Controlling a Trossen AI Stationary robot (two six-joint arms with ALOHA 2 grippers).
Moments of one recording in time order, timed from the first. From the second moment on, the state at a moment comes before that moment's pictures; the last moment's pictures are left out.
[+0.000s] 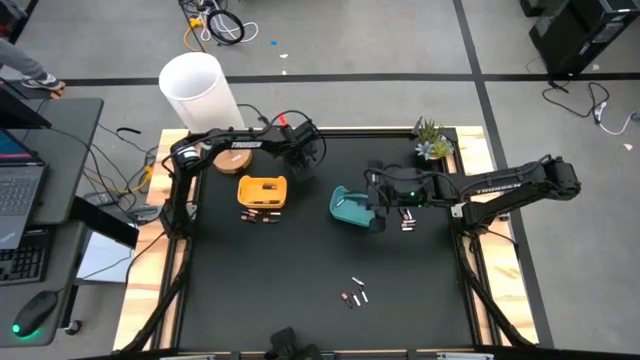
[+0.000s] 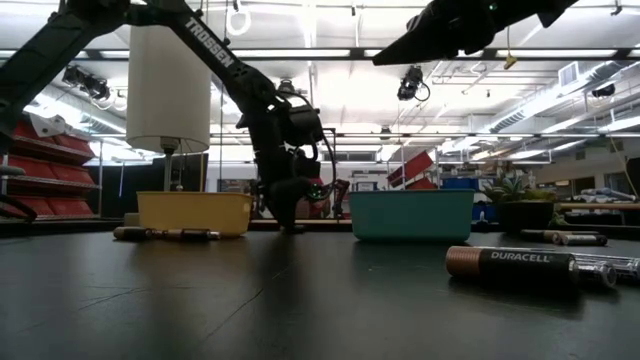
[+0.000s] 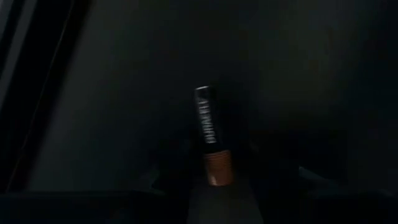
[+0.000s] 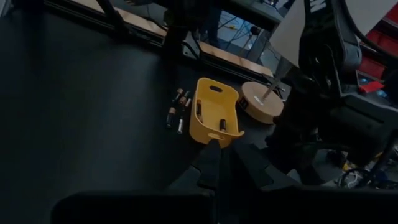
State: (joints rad) left arm 0.54 2.06 1.40 -0.55 -0.08 0.15; right arm 0.01 1.20 0.78 0.05 0.14 -0.35
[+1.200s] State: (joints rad) left arm 0.25 1.51 1.20 -0.96 -0.02 -0.07; right arm 0.03 1.20 0.74 -0.02 0.24 -0.27
